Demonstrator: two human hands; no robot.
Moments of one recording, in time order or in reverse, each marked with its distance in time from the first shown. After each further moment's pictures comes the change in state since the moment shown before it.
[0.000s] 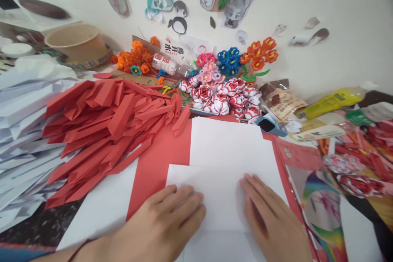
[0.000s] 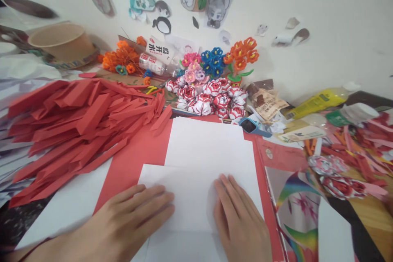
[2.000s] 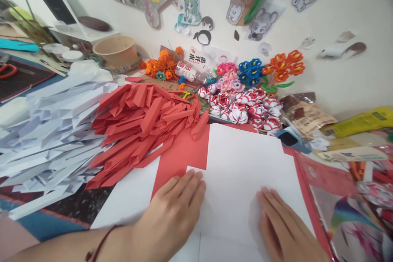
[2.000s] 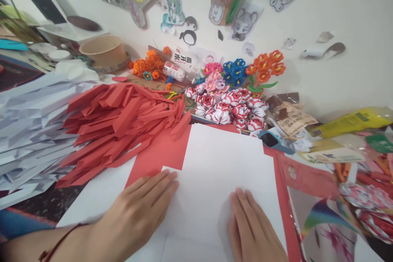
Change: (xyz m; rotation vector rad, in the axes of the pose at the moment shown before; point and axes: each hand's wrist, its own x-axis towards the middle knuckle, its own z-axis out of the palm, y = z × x) left_hand -0.008 -0.002 0.019 0.294 0.238 -0.239; right_hand -0.003 0.007 0.008 -0.079 0.051 -0.226
